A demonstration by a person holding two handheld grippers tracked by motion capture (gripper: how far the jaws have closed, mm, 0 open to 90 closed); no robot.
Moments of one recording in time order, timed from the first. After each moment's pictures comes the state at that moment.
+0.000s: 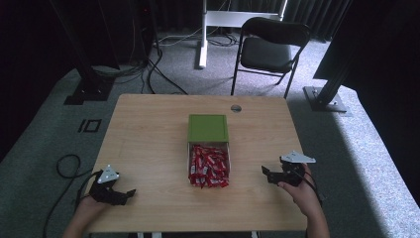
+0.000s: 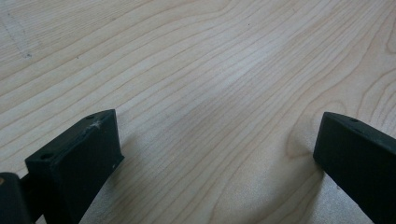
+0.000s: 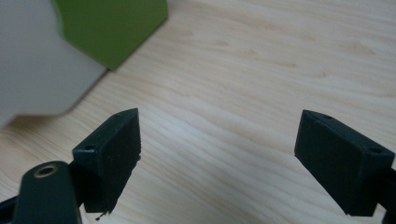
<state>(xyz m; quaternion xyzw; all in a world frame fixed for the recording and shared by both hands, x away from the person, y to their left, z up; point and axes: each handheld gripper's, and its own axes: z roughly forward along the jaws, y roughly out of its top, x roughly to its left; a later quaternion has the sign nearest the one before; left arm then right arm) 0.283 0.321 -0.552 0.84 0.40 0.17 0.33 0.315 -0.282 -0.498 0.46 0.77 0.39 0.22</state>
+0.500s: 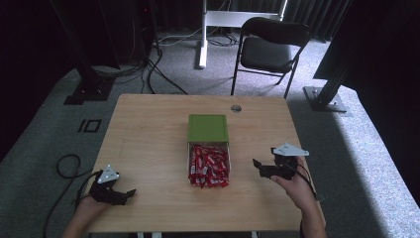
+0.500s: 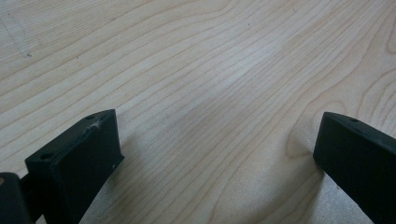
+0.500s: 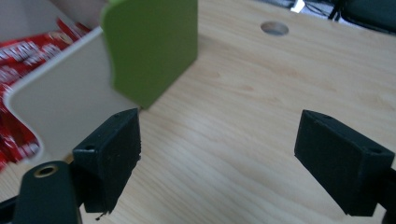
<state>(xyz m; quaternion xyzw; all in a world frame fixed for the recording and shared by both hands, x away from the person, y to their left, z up) 0.283 0.321 -0.552 0.84 0.40 0.17 0.33 0.322 -0.251 -0.466 0.42 0.77 0.42 0.23</state>
